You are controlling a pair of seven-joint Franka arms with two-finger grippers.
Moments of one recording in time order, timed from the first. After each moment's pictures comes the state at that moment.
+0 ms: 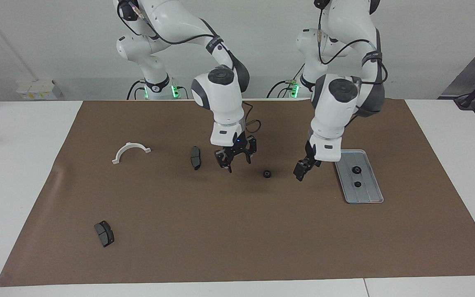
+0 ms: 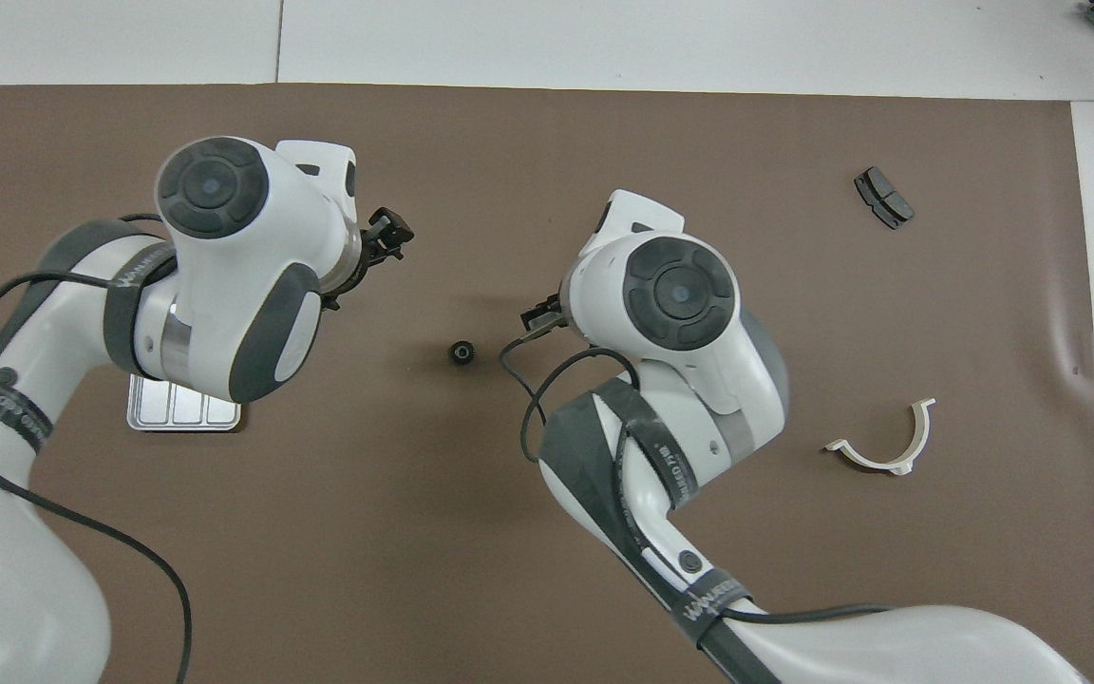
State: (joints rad) left arm -0.36 0.31 -0.06 -1.75 0.04 2.15 -1.06; right arm 0.51 0.30 0.00 -1.71 0.00 2.24 0.13
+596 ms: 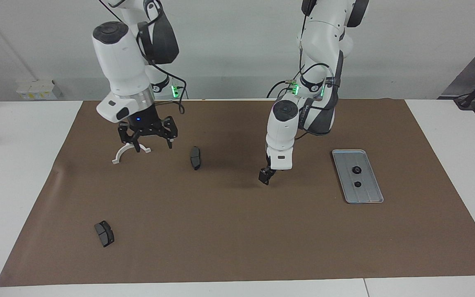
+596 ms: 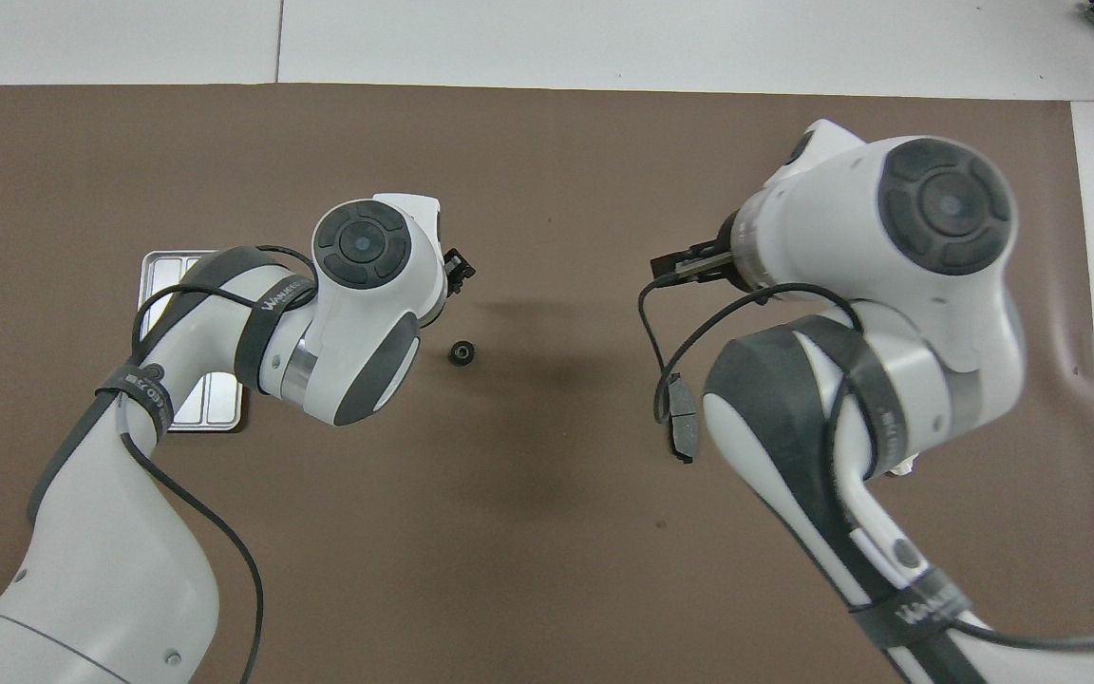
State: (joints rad) left arm -0.49 0.40 -0.06 -1.84 0.09 2.29 -1.29; right arm 0.17 0.06 0.00 -1.68 0.00 1.85 0.13
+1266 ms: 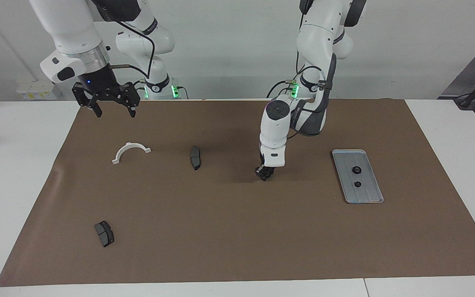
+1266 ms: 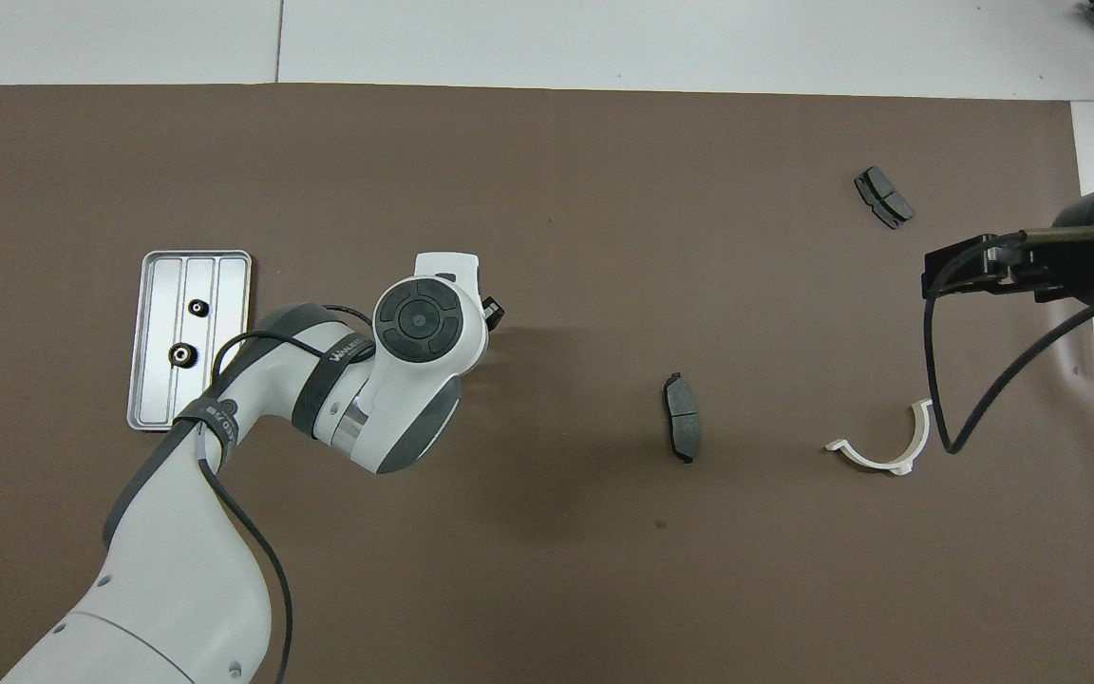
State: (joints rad) left arm -0.52 0.39 -0.06 -1.92 0.10 2.38 -1.33; right arm 0.08 0.02 0.00 -1.52 0.00 1.57 0.13
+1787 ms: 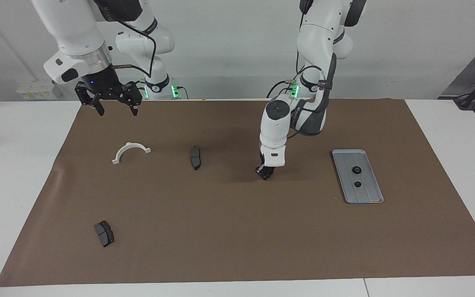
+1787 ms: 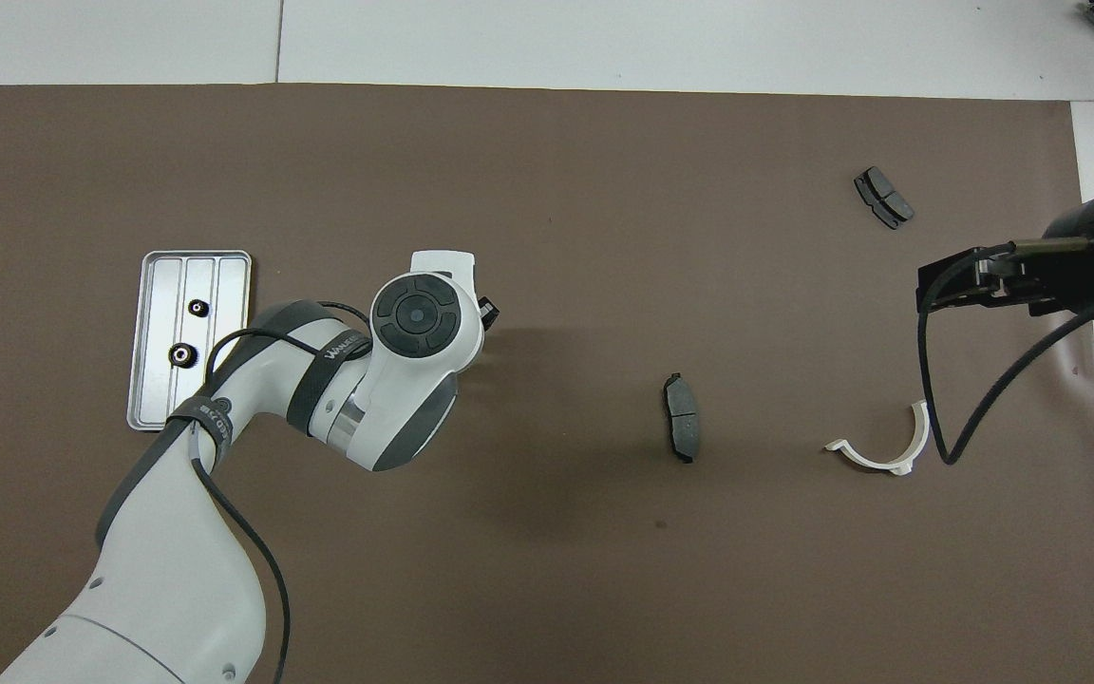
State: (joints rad) left arm -0.52 0.38 -0.04 -1.90 0.10 2.33 -1.32; right arm 0.08 0.02 0.01 -1.53 0.00 1.55 0.13
